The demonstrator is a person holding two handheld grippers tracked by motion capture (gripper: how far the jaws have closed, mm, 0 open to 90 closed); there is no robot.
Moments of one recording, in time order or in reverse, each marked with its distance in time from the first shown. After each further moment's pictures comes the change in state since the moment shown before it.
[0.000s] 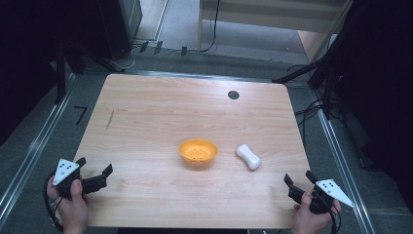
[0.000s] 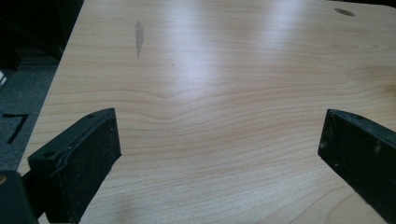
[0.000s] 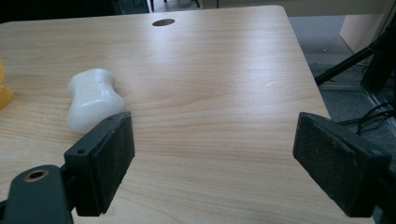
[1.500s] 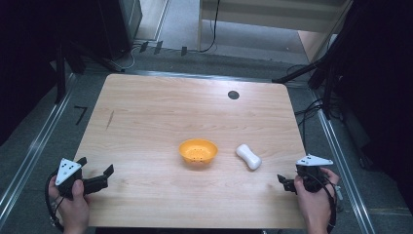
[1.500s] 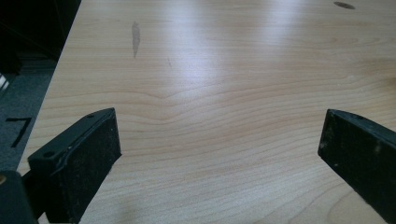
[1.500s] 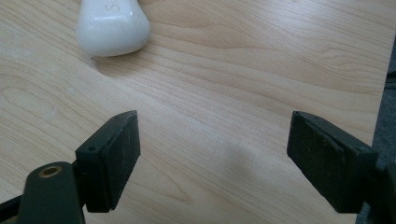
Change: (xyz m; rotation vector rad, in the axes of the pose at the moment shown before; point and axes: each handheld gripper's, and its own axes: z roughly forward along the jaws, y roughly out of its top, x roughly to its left) left arm -0.003 0.000 0.001 0.004 0.000 0.027; right arm 0.015 0.060 0.036 0.546 0.102 -0.290
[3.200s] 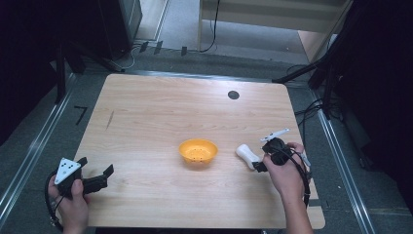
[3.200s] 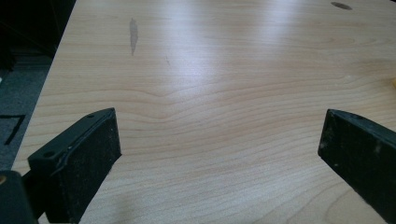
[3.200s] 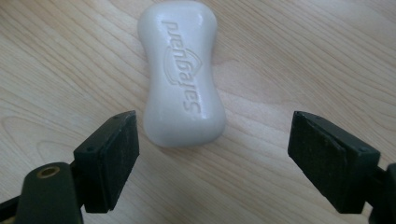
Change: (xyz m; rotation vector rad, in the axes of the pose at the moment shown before) left arm 0.002 0.000 0.001 0.009 -0.014 -0.011; right arm 0.046 0.092 0.043 0.238 0.067 -0.118
